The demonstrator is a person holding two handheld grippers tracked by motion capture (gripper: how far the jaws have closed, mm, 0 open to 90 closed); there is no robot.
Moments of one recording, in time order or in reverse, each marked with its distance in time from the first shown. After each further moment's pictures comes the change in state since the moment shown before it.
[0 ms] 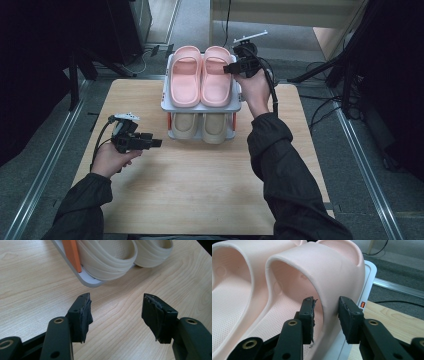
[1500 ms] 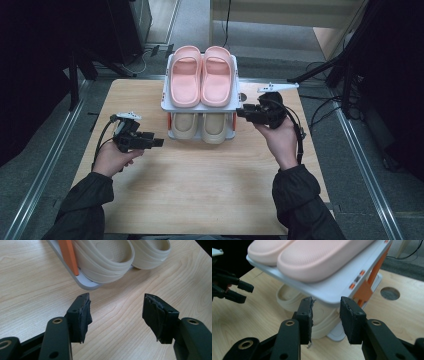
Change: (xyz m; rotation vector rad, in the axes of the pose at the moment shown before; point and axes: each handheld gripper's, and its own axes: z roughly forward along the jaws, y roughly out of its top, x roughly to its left) left arm -0.007 0.004 0.003 0.005 0.002 0.009; right arm -0.001 -0.134 -0.072 -0.075 0.200 -0.074
